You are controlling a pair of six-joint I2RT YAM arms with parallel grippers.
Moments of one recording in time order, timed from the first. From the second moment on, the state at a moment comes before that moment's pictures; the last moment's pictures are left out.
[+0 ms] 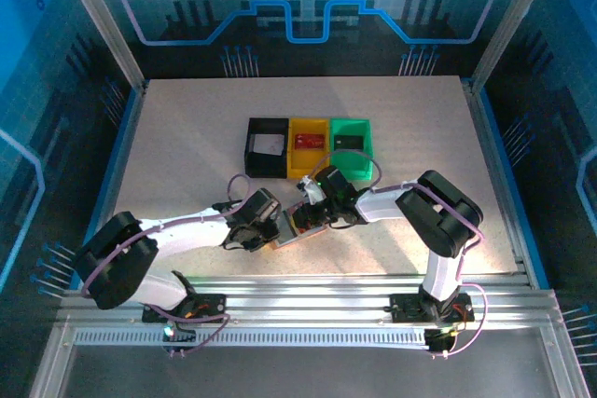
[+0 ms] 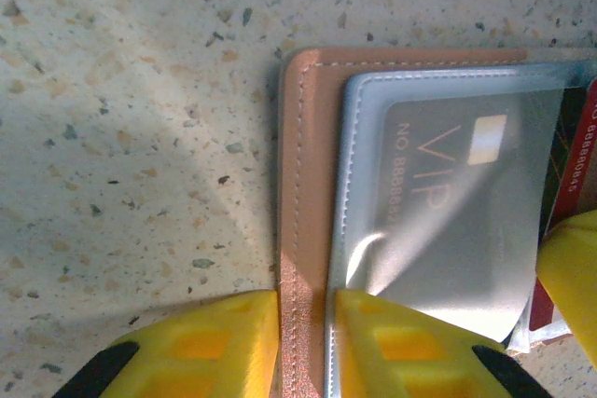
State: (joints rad) left arm -0.75 1.42 0.60 -0.38 0.02 -1.27; right arm 0.73 1.83 0.80 0.15 -0.57 0.50
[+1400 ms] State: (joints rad) left arm -0.75 1.44 0.61 -0.39 0.02 -1.27; right arm 0.73 1.71 0.81 -0.02 -0.51 0.51
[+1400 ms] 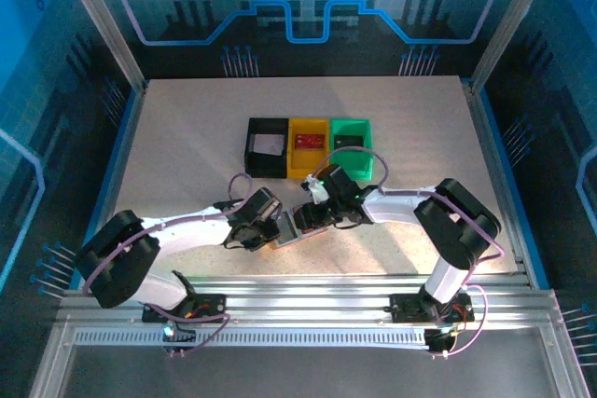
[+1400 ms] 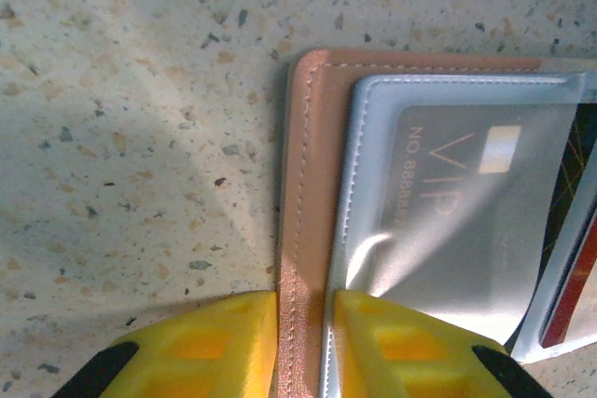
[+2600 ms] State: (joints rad) left arm -0.75 1.45 0.61 -0.39 0.02 -1.27; right arm 0.81 1.76 0.92 -0.10 -0.41 0.47
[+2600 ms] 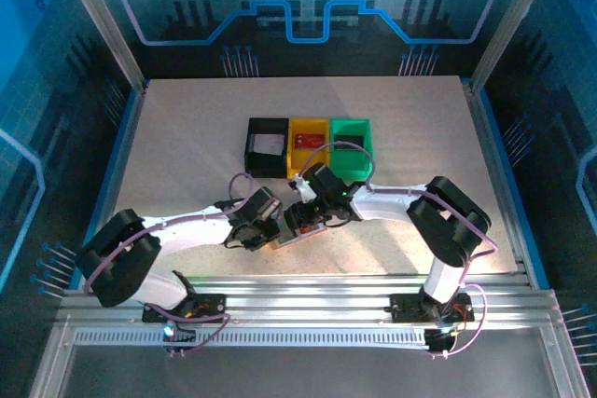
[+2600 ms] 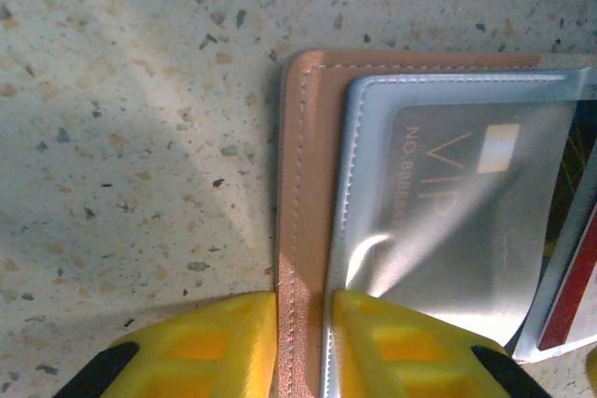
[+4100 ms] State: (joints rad) left arm -0.75 1.45 0.61 -0.39 0.02 -1.27; right arm 0.82 1.82 0.94 -0.11 -0.37 0.46
